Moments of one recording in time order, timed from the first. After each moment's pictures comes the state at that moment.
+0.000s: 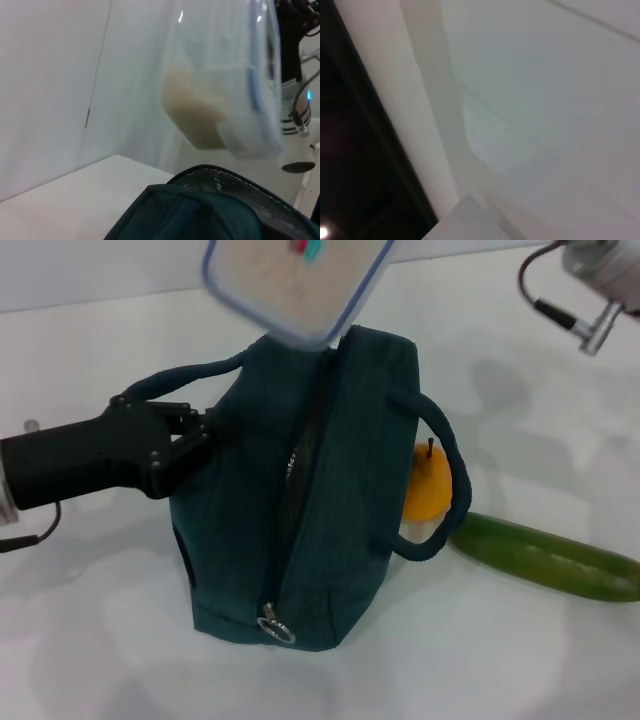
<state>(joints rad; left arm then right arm) -0.45 -2.09 1.01 0.85 1.67 1.57 -1.54 0.72 2.01 -1.00 -0.37 -0.94 -1.76 1.81</state>
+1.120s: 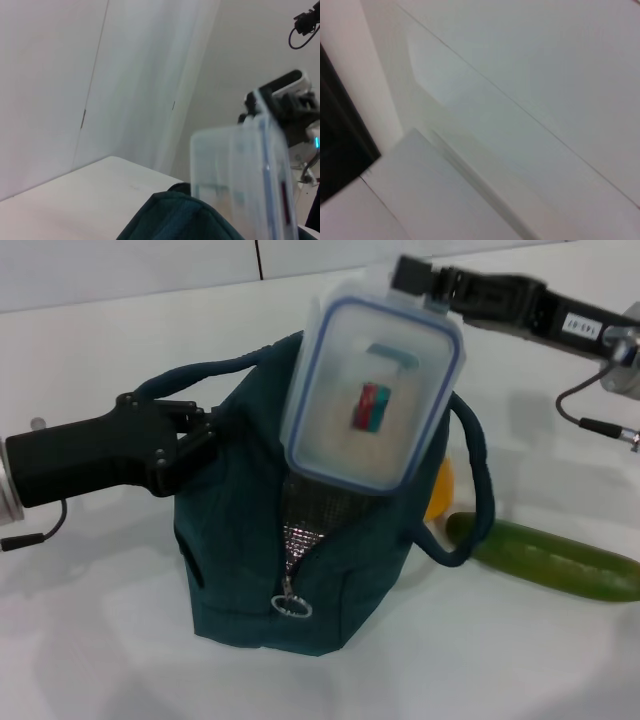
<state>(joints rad) -0.46 -2.09 1.01 0.83 1.67 1.57 -1.54 0.58 1.96 -1.08 -0.40 -1.13 -1.74 1.75</state>
